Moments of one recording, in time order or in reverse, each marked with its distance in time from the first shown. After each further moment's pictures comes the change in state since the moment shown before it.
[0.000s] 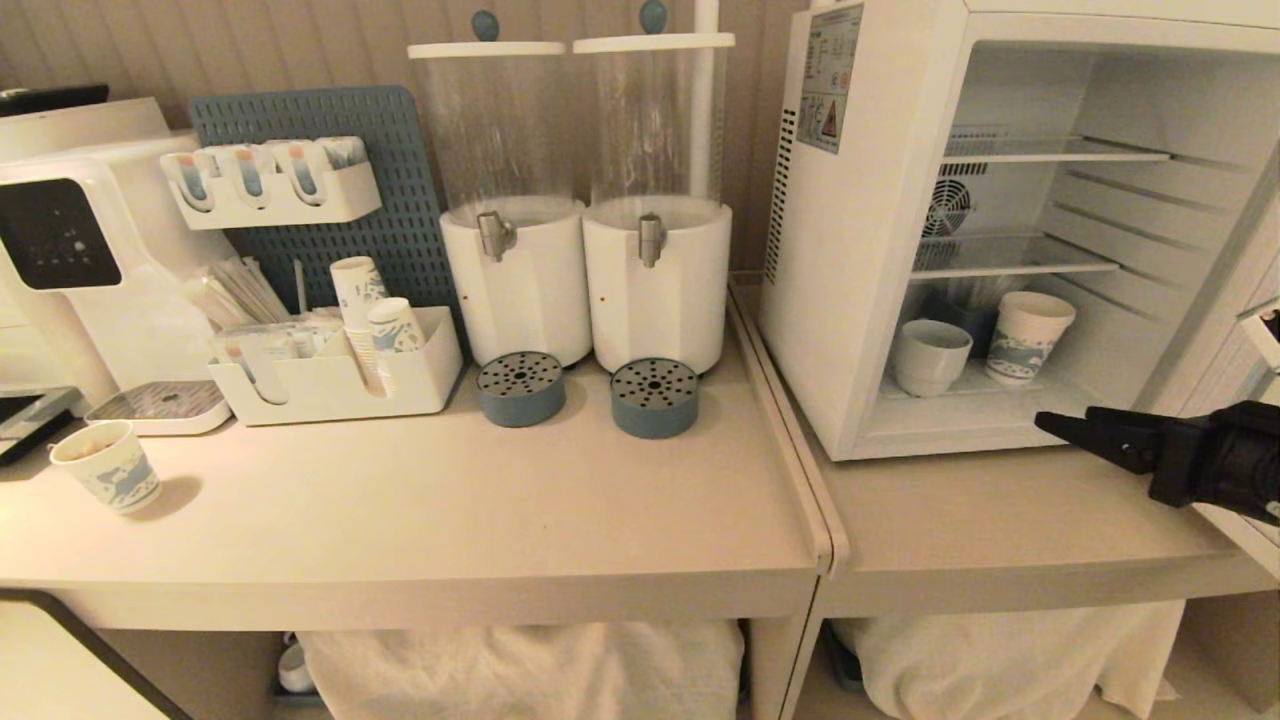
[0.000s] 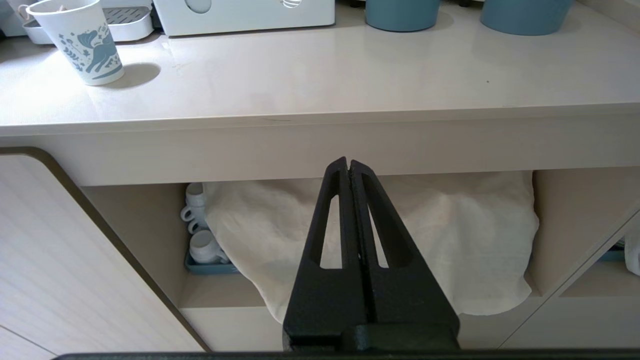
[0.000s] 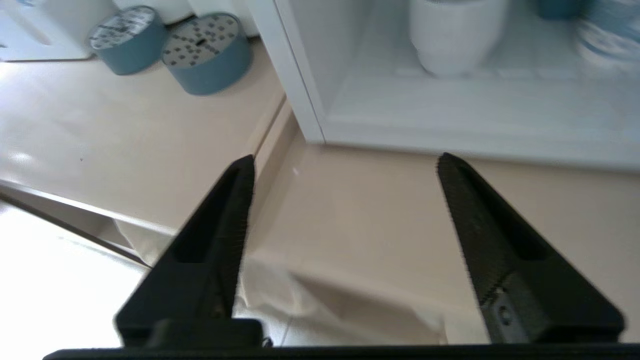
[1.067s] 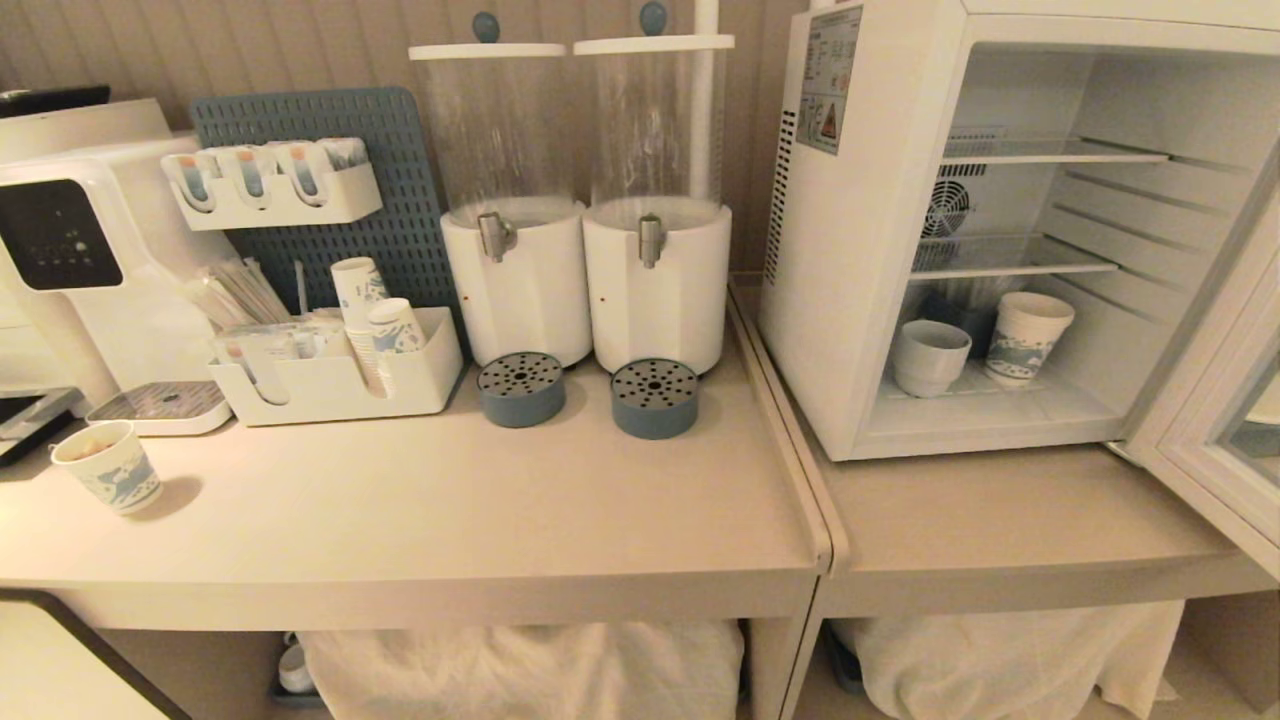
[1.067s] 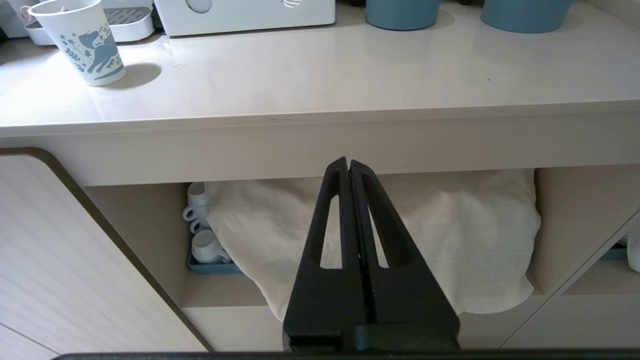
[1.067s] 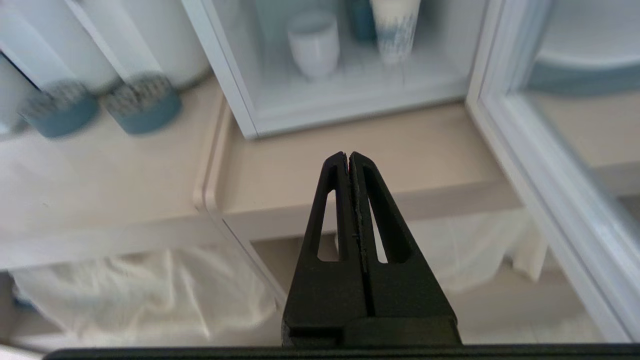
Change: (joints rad) left arm 0.000 0.000 -0.001 0.004 0.000 0.009; right arm 0.129 -0.810 -0.176 0.871 -0.549 0.077
